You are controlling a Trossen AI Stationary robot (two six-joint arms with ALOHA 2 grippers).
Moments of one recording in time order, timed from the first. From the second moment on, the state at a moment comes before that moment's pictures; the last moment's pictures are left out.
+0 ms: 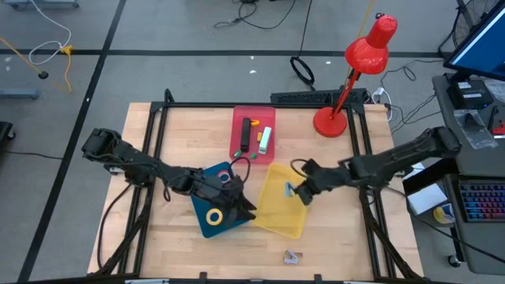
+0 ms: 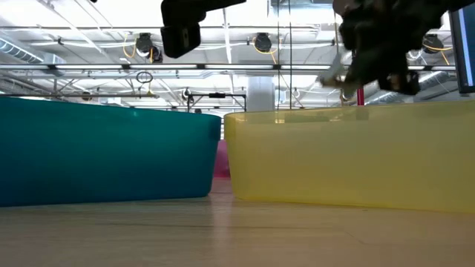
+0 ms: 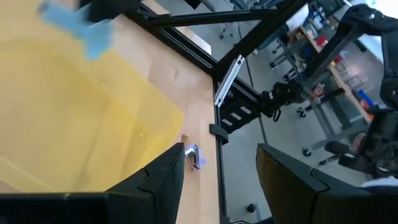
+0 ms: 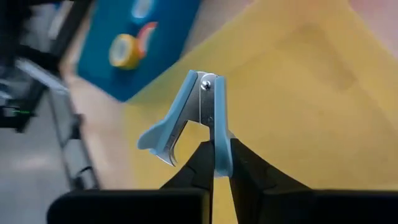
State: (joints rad) left arm -0.31 1.54 0.92 0.31 0.05 -0.76; right arm 0.27 1.15 0.72 -0.35 0.11 1.09
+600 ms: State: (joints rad) left arm -0.37 1.54 0.92 0.37 0.05 -0.53; right arm 0.10 1.39 0.72 -0.31 -0.08 0.95
